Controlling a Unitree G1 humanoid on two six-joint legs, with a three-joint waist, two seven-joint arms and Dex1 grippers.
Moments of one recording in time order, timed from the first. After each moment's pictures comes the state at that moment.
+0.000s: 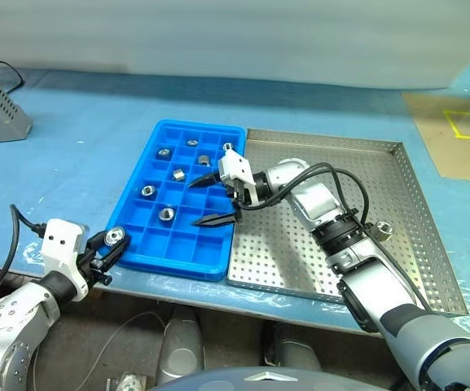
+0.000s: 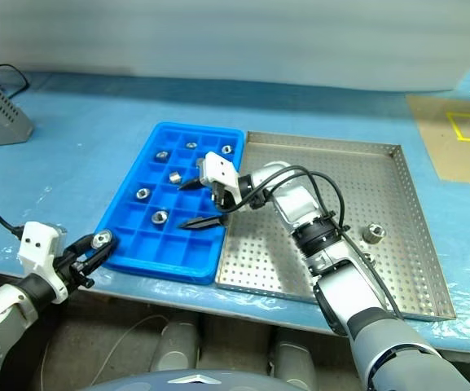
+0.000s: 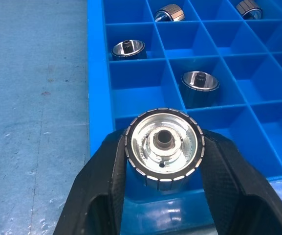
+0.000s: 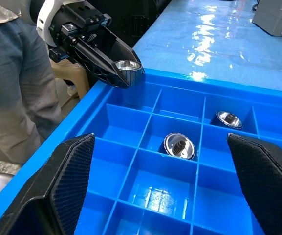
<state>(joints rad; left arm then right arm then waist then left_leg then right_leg) 0.34 0.49 0.44 -0.64 -0.52 0.69 -0.51 -0.84 -0.23 0.38 0.39 0.17 0.17 1.27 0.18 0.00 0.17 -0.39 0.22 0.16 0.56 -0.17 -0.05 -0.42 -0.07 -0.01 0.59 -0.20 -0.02</state>
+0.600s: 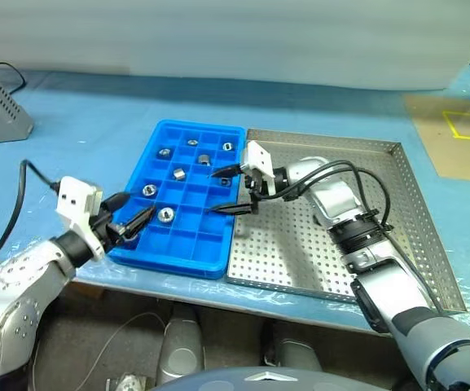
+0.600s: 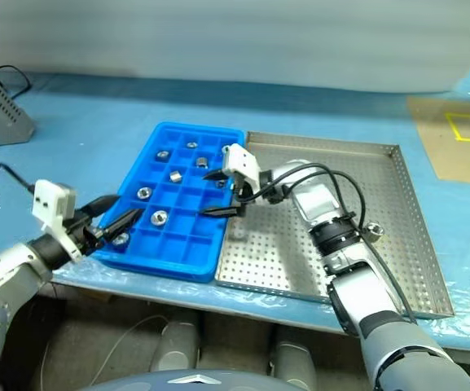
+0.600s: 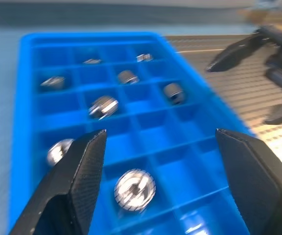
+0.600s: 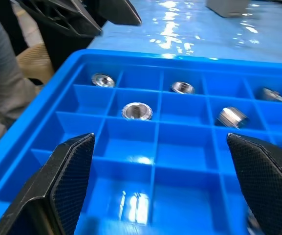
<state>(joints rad) -0.02 0.58 0.36 -0.64 -0.75 0.85 -0.50 -0.80 -0.36 0.26 0.33 0.19 0.26 1.21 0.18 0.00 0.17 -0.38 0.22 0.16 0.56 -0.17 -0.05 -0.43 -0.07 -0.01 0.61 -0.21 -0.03</state>
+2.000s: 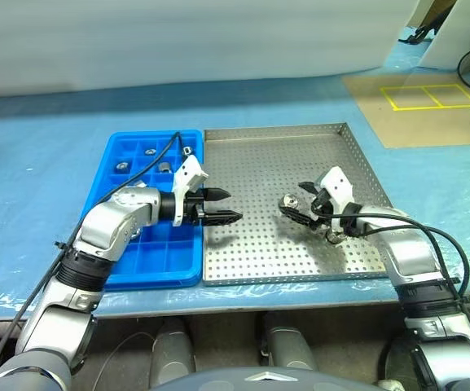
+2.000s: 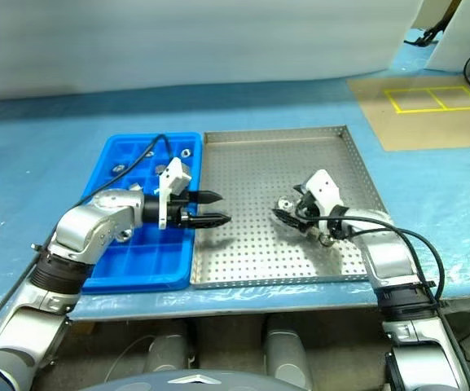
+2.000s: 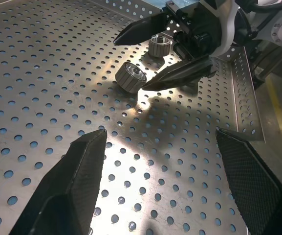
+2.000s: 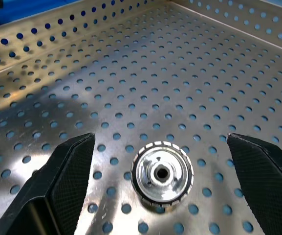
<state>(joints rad) -0.52 0.50 -0.20 -0.07 -0.50 0.70 -0.96 -0.36 -0.53 0.06 0.04 0.18 0.38 0.81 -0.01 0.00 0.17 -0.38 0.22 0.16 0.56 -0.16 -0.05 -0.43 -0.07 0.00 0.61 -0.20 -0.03</state>
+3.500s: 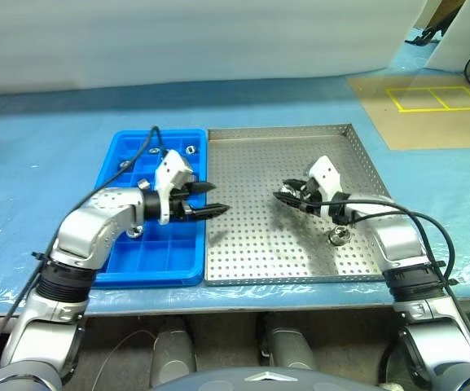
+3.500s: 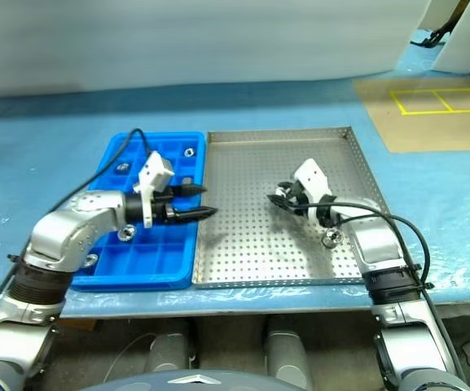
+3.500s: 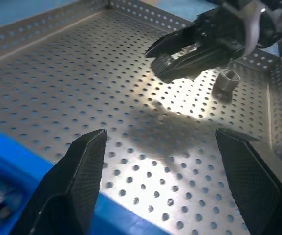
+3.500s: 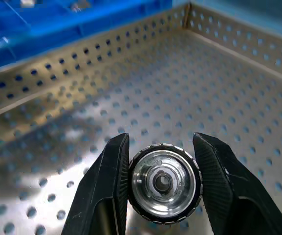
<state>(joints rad) -0.46 0.61 -0.04 -0.14 -0.52 0.67 -0.91 -0.49 -0.50 0.08 0.03 0.20 0.43 0.84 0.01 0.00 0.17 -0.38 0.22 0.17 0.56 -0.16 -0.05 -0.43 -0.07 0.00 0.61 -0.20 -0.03</state>
